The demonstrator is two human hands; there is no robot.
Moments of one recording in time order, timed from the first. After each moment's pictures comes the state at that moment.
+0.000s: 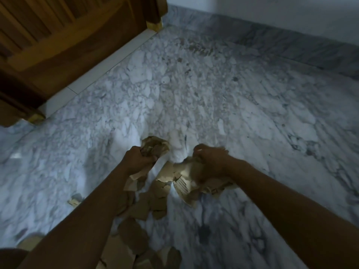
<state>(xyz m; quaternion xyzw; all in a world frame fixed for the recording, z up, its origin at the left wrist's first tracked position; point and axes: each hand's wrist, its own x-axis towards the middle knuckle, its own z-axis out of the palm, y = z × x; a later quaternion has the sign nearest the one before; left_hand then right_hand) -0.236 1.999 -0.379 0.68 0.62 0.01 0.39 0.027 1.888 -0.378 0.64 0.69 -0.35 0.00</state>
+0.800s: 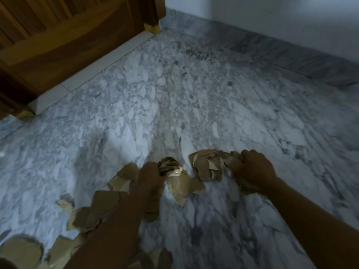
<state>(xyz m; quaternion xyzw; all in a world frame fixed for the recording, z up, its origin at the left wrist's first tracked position) -0.194 1.943 -0.429 0.76 0.58 -0.05 0.30 0.118 1.819 -0.402 0.85 0.49 -0.21 0.04</state>
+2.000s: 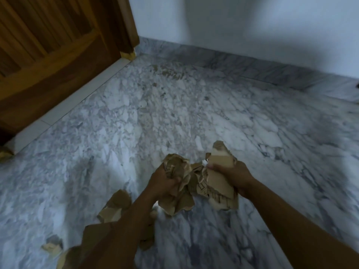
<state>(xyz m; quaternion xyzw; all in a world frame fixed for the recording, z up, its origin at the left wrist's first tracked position) -0.129 1.944 -0.374 0.71 0.50 0.04 0.50 0.088 1.817 -0.362 0.74 0.11 -0.46 -0.48</state>
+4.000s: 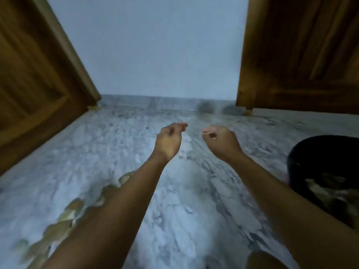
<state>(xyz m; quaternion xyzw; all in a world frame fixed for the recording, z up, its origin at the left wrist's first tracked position) 0.107 1.620 -0.129 0.75 0.36 0.26 0.49 0.235 1.502 -0.142 0.82 0.36 -0.13 -0.43</state>
